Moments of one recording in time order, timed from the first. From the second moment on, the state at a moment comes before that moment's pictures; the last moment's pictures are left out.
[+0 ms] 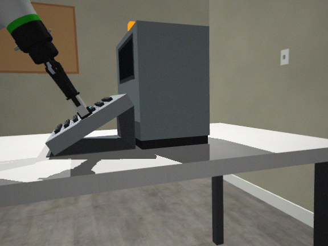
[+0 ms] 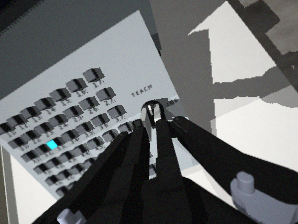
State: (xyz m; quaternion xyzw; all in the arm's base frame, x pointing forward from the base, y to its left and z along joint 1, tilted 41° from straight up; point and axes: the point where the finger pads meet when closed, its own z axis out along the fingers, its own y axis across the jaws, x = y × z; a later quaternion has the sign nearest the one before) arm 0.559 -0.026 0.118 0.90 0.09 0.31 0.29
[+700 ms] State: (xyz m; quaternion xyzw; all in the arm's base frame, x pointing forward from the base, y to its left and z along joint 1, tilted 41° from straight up) arm 0.559 -0.026 0.117 0.89 -0.14 0.38 0.20
